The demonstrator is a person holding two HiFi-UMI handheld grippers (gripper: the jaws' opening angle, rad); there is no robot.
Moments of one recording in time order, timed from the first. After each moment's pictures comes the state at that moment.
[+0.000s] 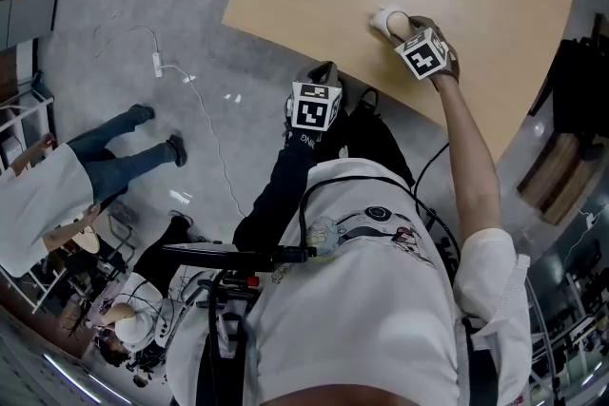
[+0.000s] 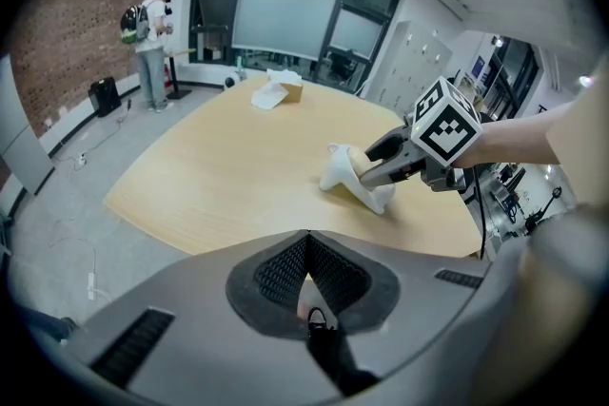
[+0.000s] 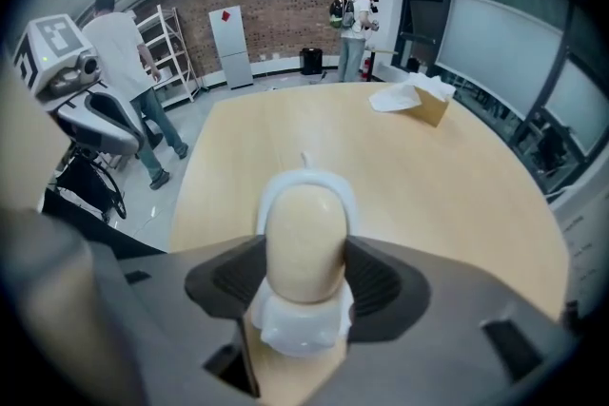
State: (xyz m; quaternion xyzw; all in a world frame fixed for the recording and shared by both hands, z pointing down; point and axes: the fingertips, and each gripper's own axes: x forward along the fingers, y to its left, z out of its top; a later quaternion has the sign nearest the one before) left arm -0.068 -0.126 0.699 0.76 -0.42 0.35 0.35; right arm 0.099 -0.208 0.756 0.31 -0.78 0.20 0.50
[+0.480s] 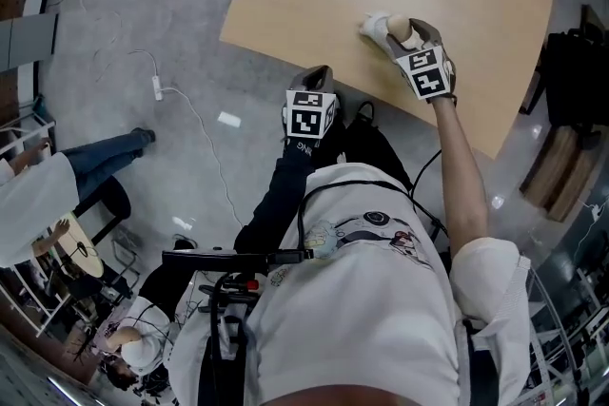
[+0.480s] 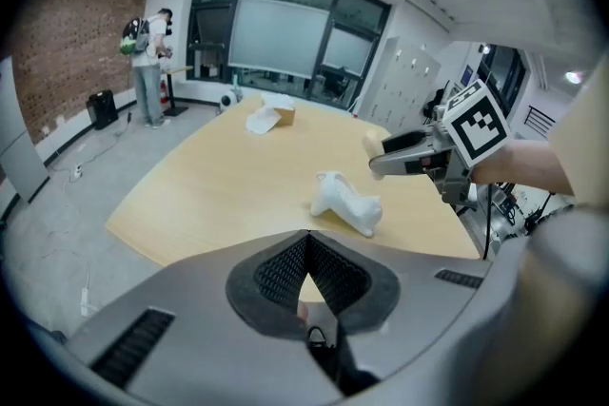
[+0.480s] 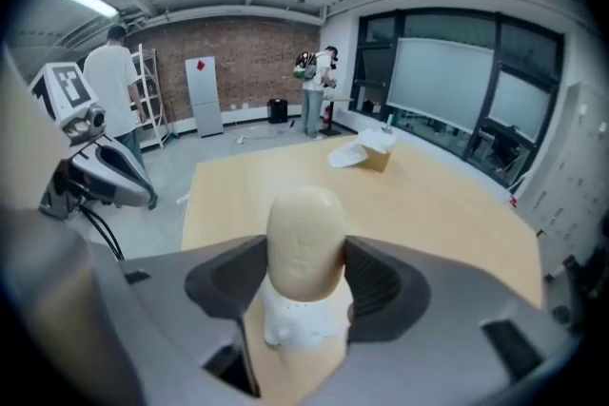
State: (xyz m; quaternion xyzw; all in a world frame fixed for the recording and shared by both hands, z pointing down) left arm -0.071 -0.142 0.669 0.79 -0.43 0.31 0.32; right arm 0.100 -0.221 0.668 0.44 -0.80 0.17 0.38
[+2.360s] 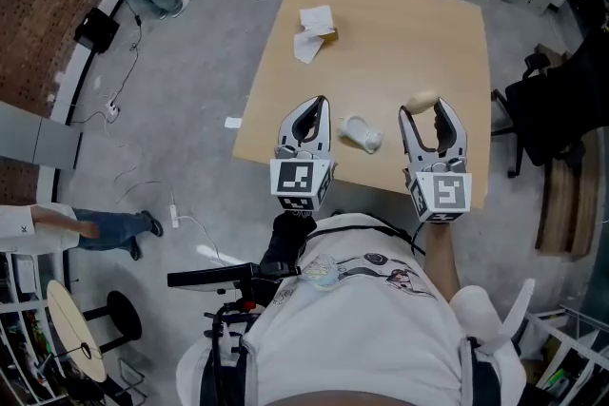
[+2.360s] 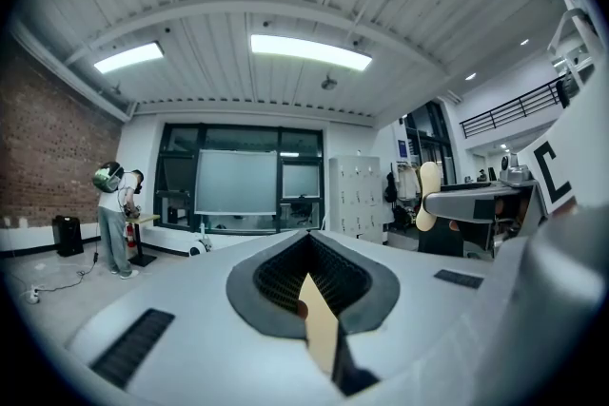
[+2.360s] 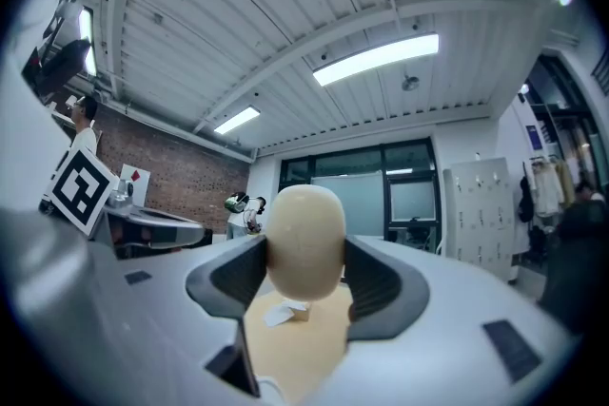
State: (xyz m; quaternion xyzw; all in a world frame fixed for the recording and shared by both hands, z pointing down) left arm 0.006 -0.238 0.380 0.90 -0.43 0.02 0.01; right arm 0.164 -0.171 0.360 0.68 -0.73 -0.04 0.01
